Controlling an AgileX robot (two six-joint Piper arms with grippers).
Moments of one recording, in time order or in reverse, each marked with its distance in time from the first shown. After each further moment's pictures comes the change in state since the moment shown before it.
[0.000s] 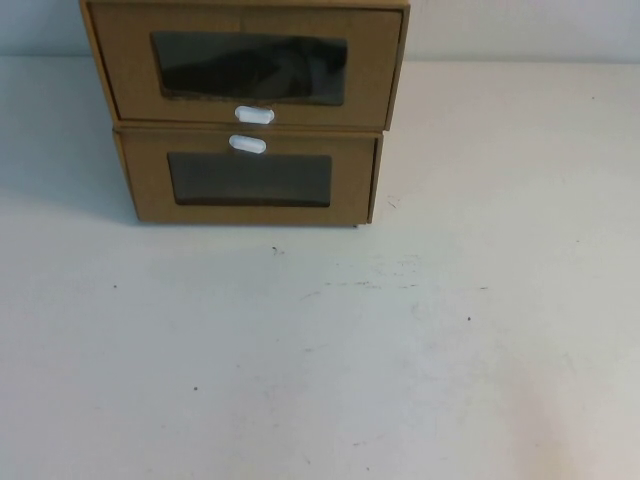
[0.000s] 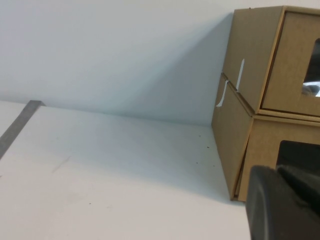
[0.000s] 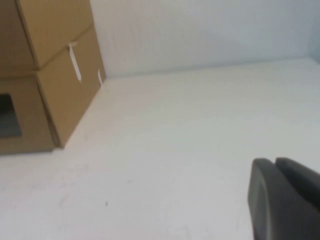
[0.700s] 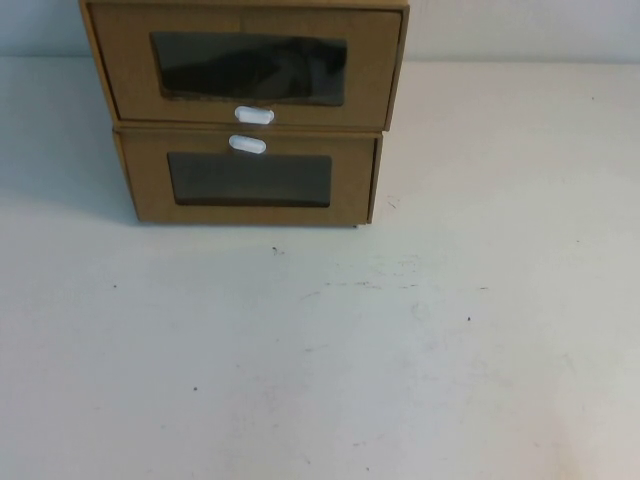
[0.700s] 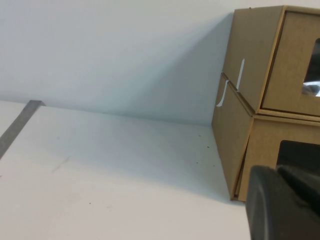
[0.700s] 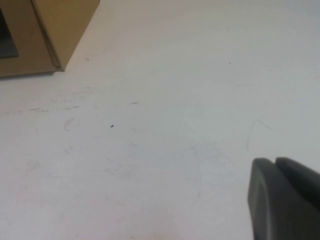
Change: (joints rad) right arm 0.000 0.000 0.000 0.048 0.232 -0.021; left arm 0.000 0.000 0.000 0.000 0.000 0.000
